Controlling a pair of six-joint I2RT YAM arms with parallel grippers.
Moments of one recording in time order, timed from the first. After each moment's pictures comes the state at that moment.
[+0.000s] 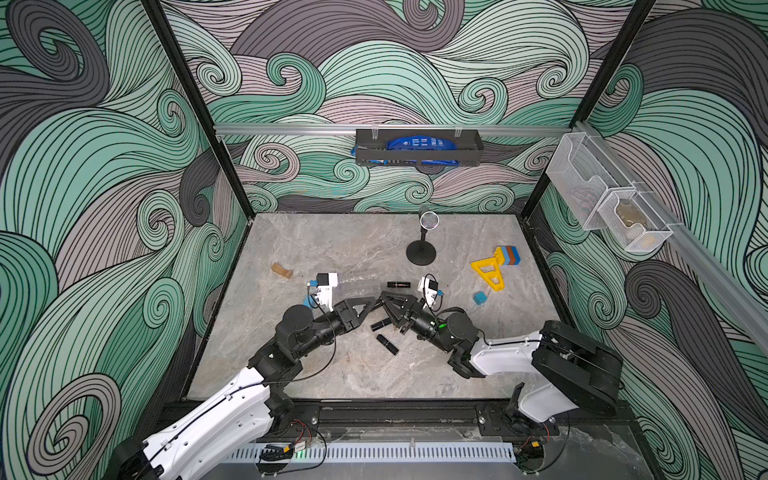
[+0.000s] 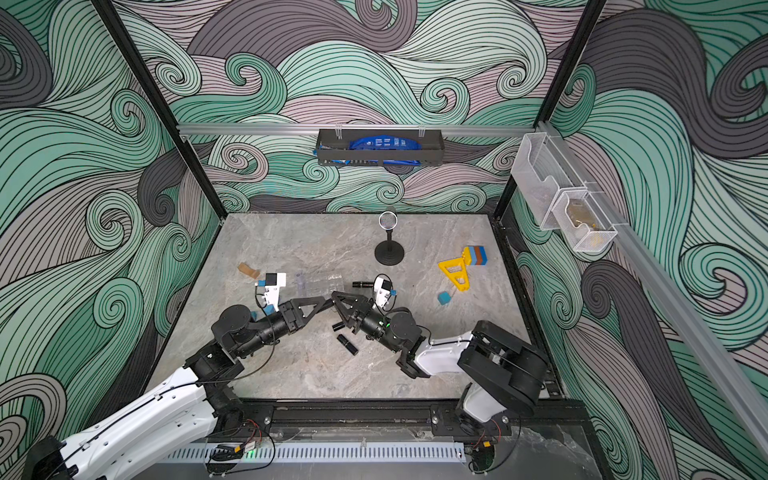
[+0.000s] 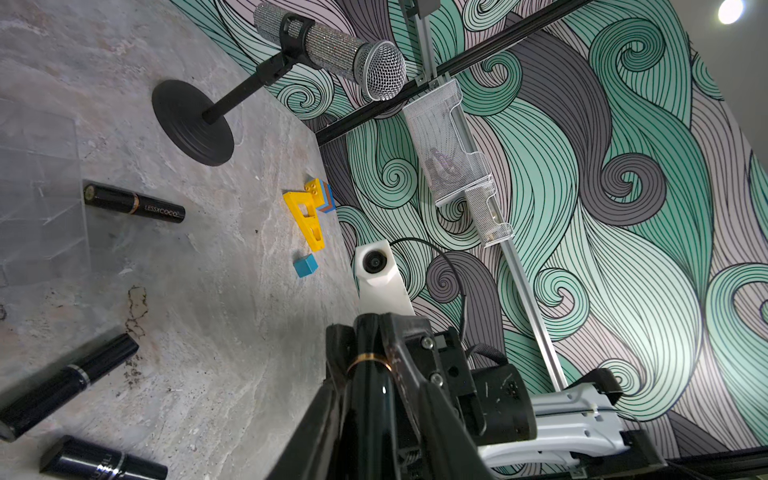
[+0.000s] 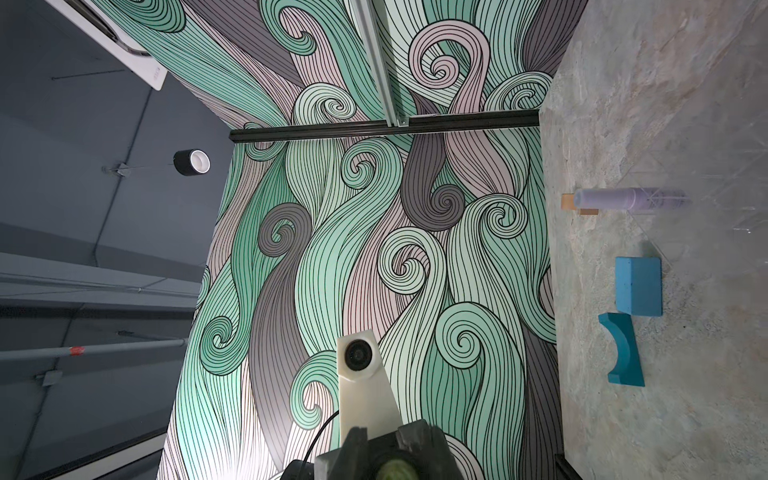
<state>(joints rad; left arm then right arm) -0.68 0.70 0.40 0.23 0.26 -1.10 0.96 1.52 0.43 1.32 -0.05 1.64</state>
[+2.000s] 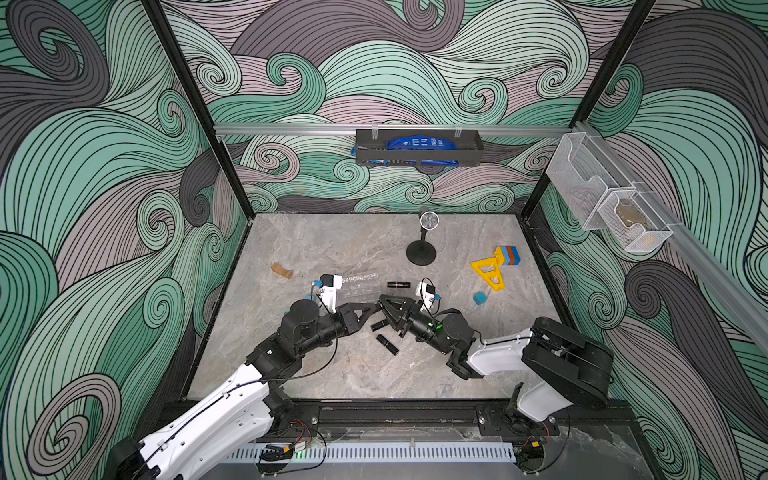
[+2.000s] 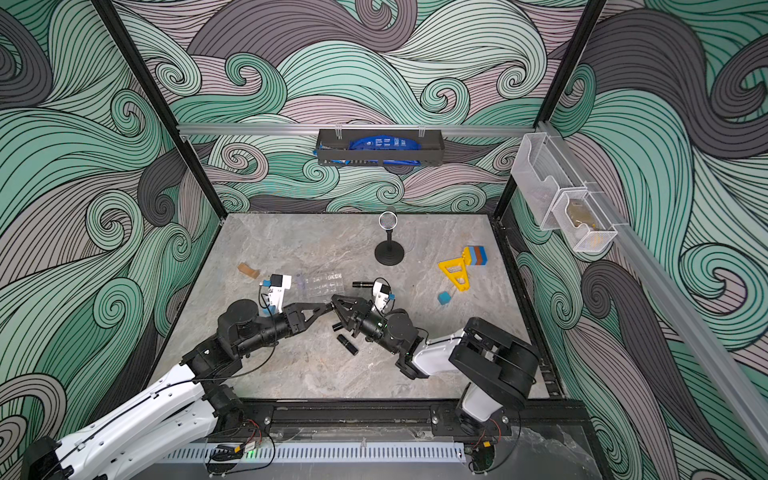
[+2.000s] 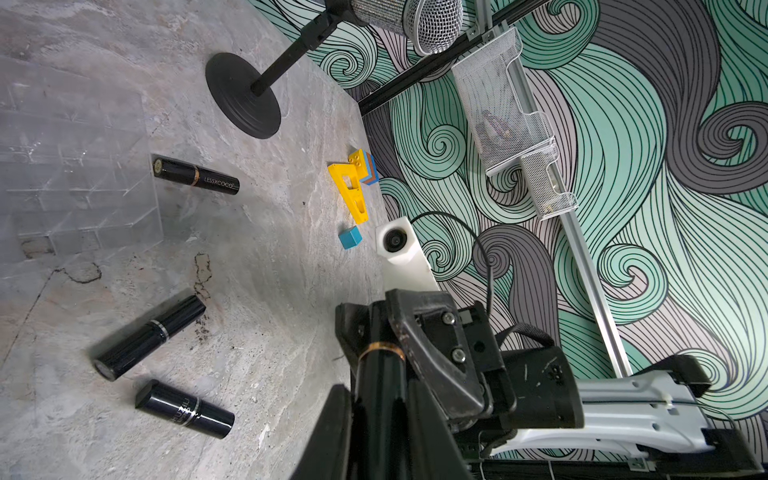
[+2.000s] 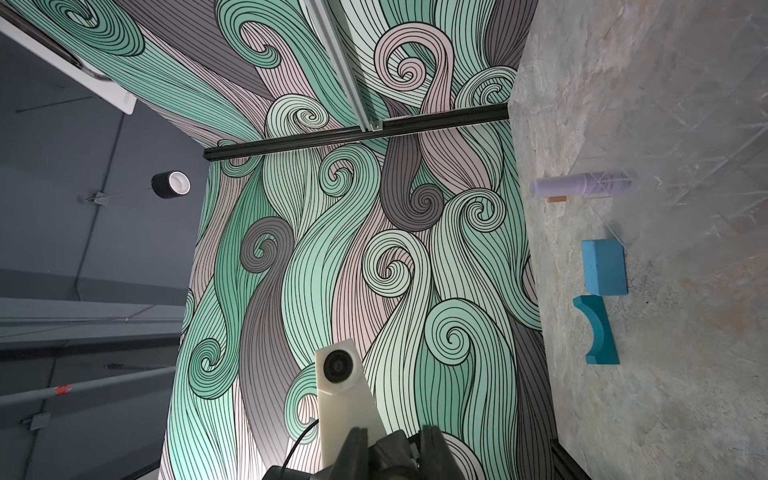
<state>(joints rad) -0.68 0.71 0.48 0.00 0.27 -0.99 0.95 1.58 0.42 1.32 -0.04 1.71</state>
